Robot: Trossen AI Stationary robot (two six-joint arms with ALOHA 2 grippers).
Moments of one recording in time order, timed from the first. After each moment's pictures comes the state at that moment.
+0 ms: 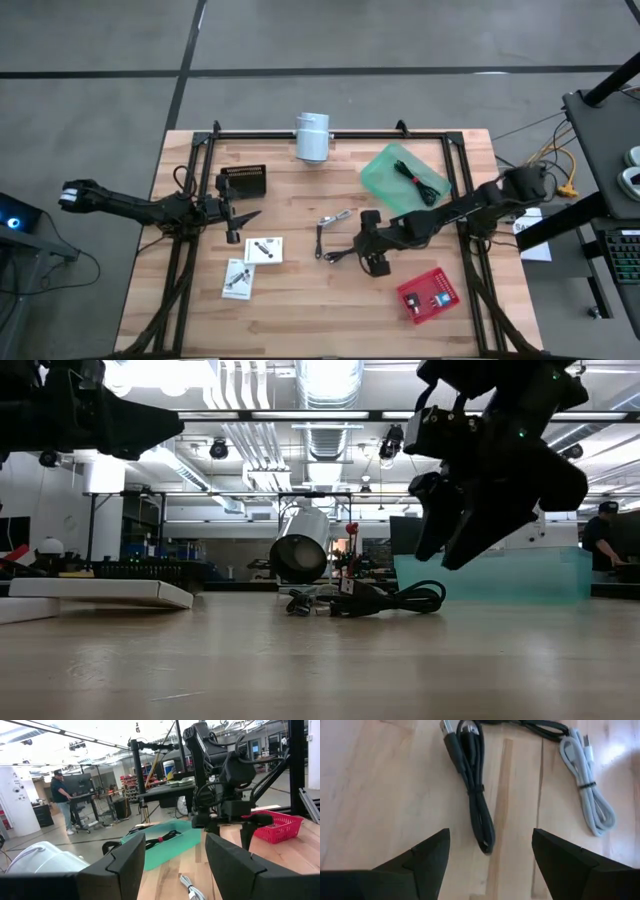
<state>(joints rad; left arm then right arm) -0.15 0.48 0.03 0.57 -0.33 0.24 0.24 1.62 0.86 -0.29 0.18 0.04</state>
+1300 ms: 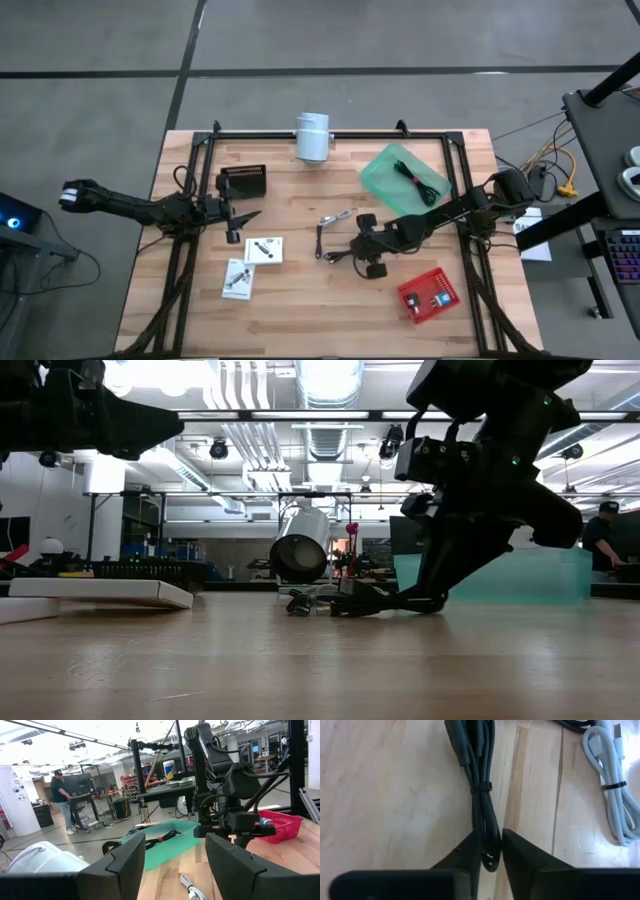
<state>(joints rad) -0.15 0.48 0.03 0.57 -0.33 0.24 0.24 1.71 0.86 -0.23 0.18 0.02</state>
